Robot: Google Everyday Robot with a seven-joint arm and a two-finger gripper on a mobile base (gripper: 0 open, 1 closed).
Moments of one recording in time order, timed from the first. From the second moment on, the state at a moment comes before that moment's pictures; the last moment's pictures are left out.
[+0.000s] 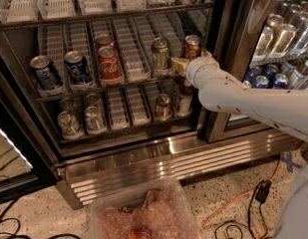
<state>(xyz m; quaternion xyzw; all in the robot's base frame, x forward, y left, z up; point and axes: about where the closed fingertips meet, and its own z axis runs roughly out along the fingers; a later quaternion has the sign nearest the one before) 0.781 -0.140 0.842 -0.15 0.74 0.00 0.66</state>
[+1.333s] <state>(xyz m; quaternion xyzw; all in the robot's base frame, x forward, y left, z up) 0.802 -0.131 0.842 -0.16 0.73 -0.01 0.66</state>
